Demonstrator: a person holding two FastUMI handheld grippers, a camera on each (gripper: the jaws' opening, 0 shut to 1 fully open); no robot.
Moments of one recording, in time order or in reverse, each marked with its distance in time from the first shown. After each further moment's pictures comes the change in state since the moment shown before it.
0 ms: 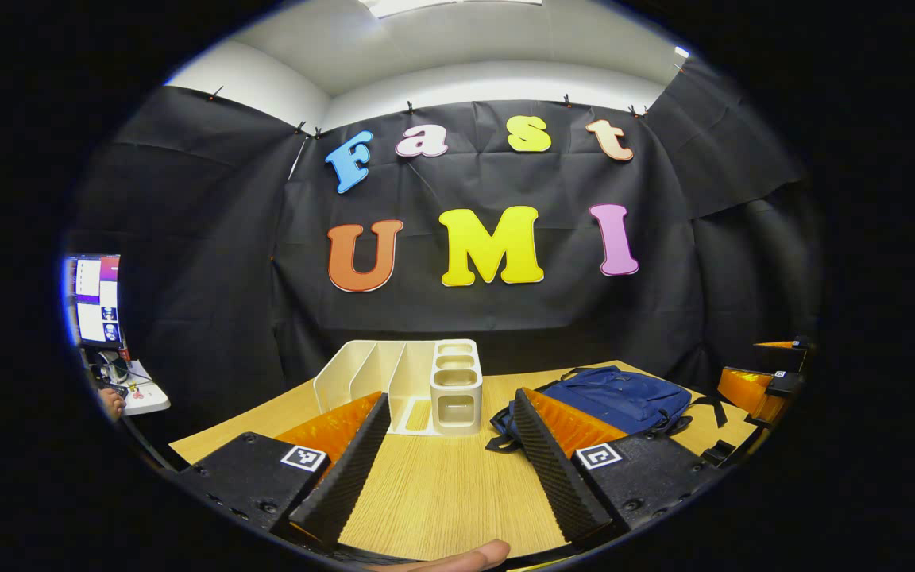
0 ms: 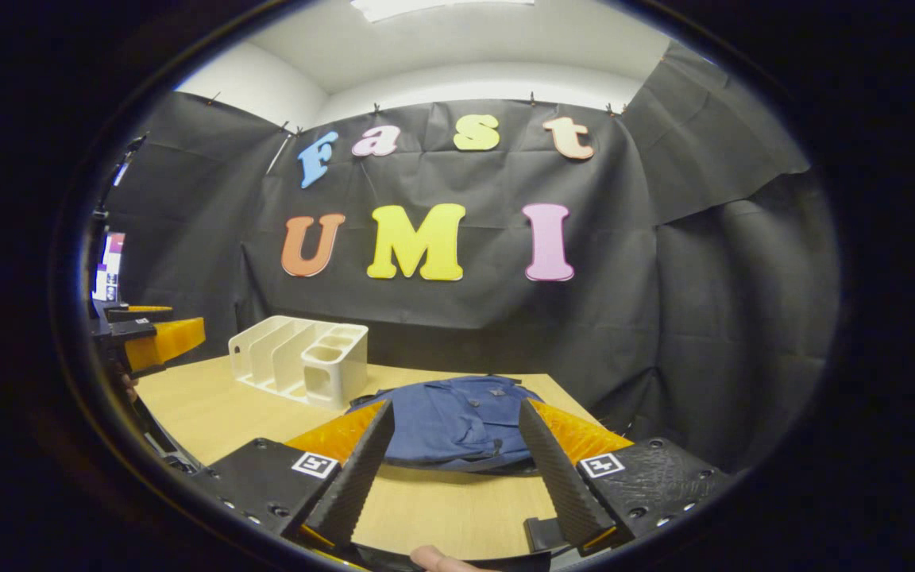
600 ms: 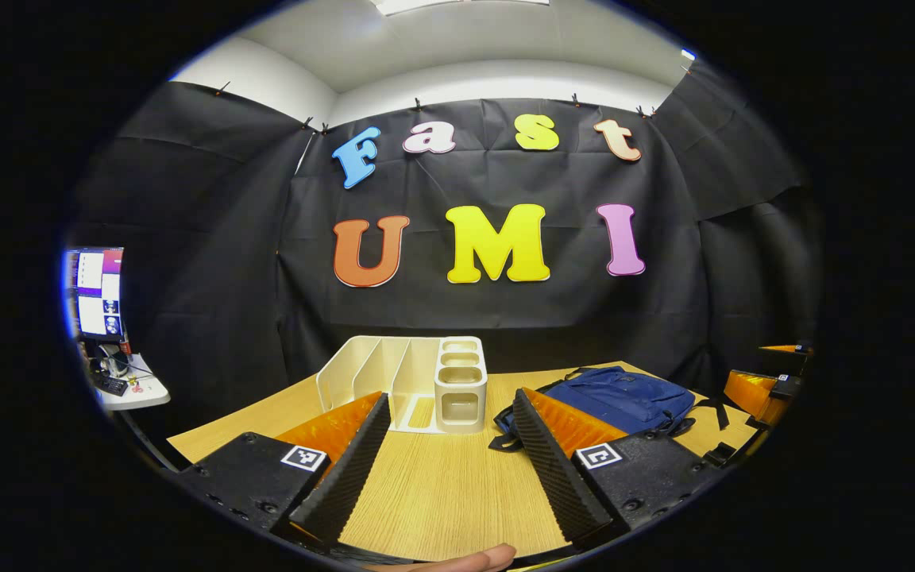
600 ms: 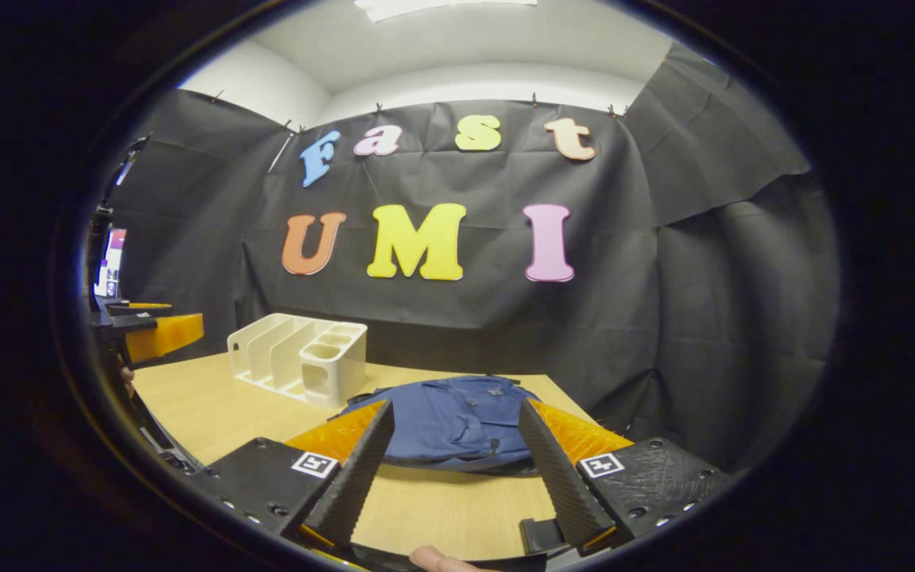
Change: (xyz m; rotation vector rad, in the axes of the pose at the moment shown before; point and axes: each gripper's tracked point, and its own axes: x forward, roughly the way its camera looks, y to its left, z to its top) left arm 0.007 0.000 -0.006 -0.016 0.000 0.012; right arm 0.003 -0.005 -0.004 -0.007 -0.018 0.014
